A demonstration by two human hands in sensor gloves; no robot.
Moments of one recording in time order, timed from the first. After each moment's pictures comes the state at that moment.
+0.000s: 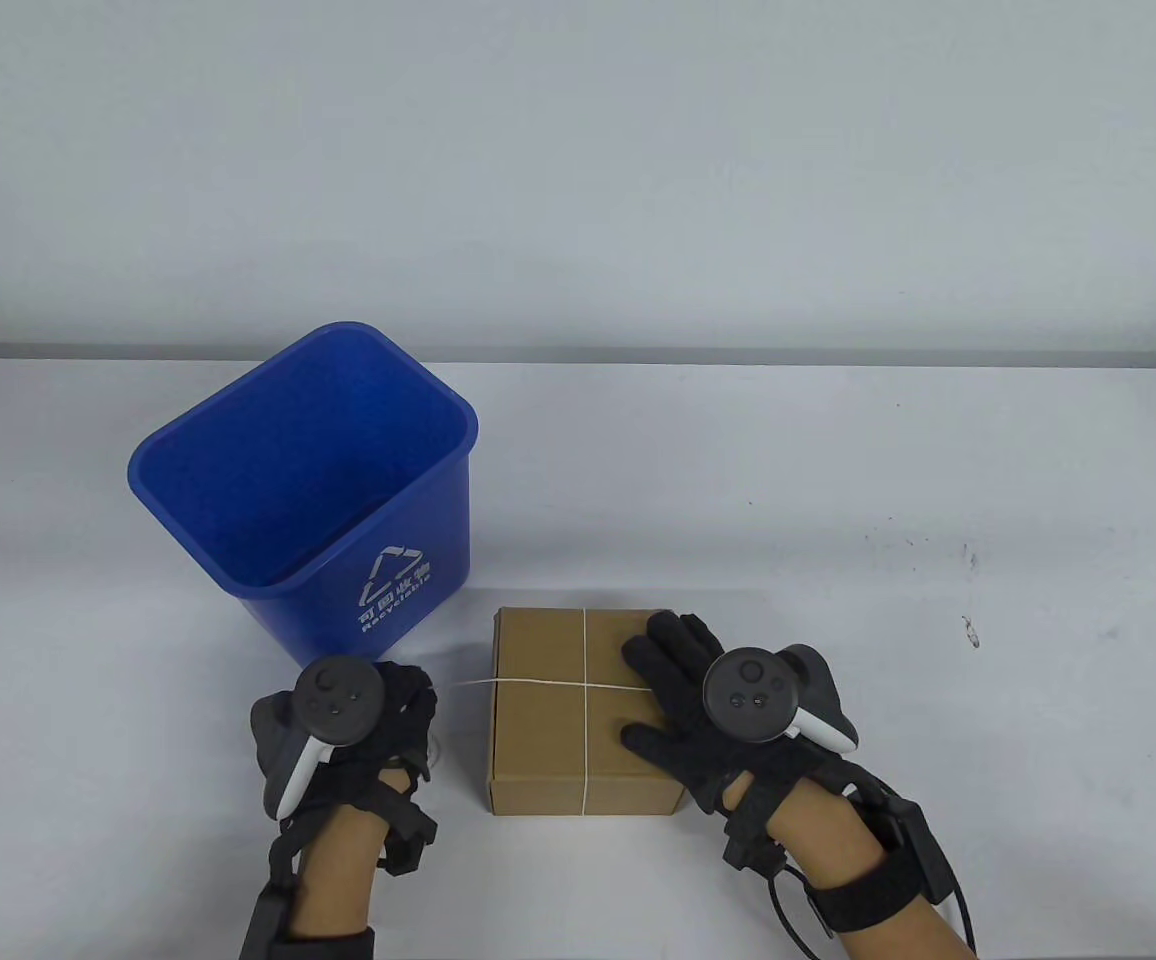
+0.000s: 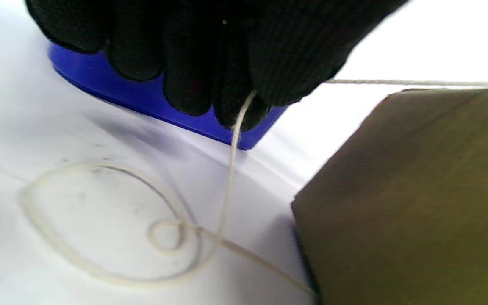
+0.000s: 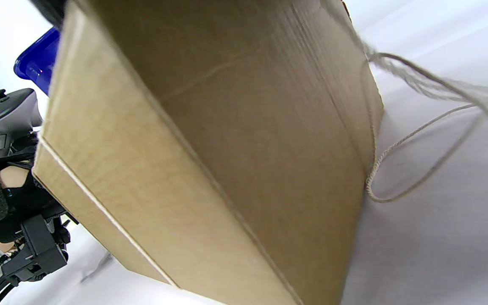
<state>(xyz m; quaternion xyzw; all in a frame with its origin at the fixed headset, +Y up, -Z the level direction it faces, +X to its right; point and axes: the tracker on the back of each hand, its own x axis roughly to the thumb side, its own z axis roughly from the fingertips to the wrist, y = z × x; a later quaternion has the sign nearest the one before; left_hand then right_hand) -0.219 -0.737 -0.264 -0.03 0.07 0.28 0.96 0.122 -0.718 -0.285 0.30 0.13 0.90 0.28</state>
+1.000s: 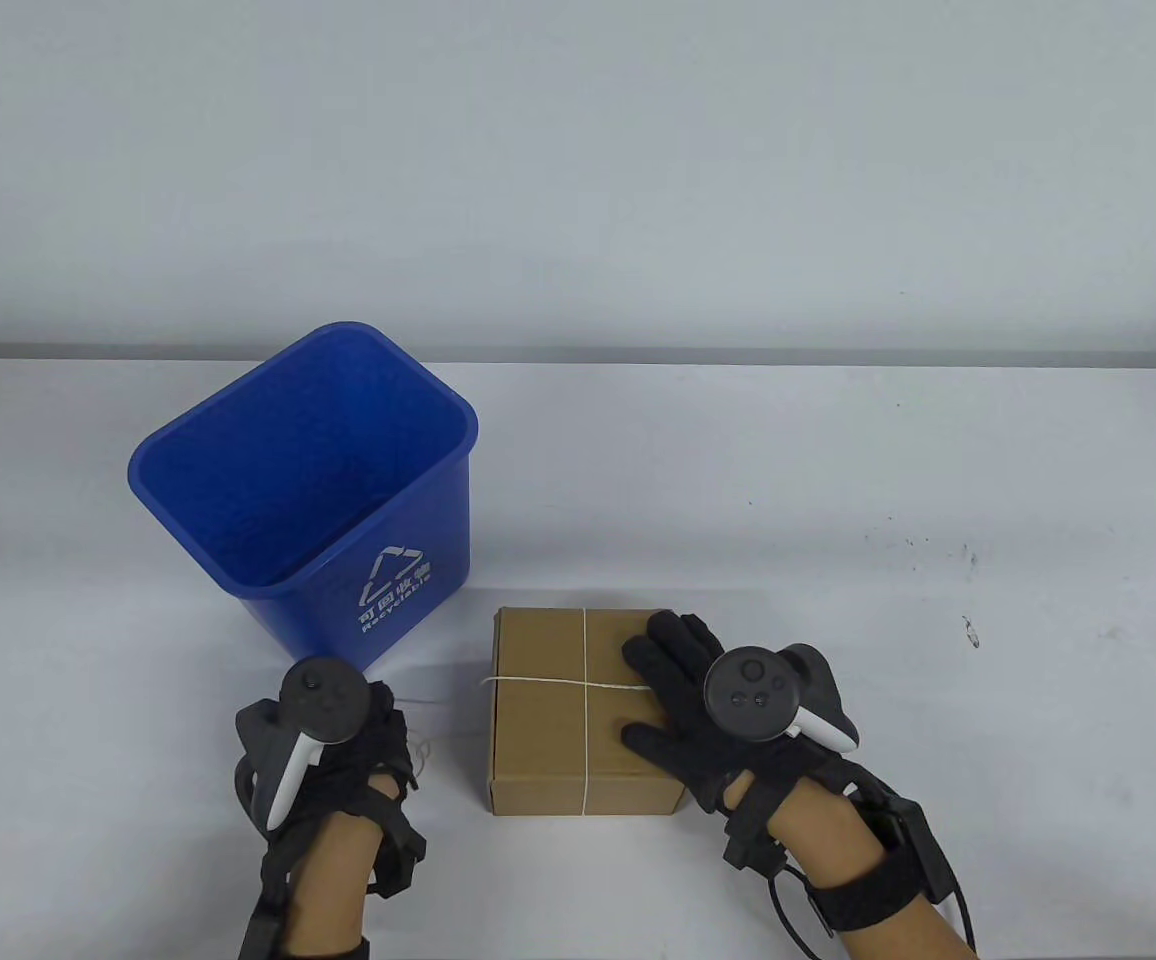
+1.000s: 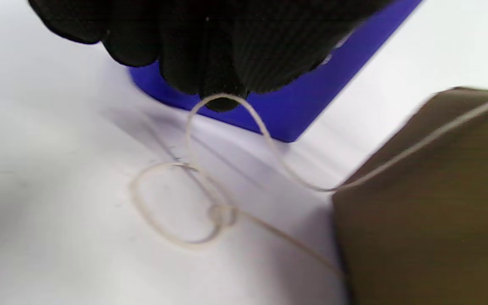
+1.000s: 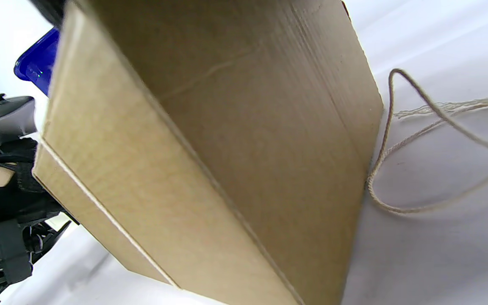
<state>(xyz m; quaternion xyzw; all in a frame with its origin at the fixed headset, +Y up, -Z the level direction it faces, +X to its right) -0.219 -0.726 -0.250 -0.07 0.11 0.27 0.95 0.122 -0.718 -0.285 0.30 0.13 0.90 0.28</state>
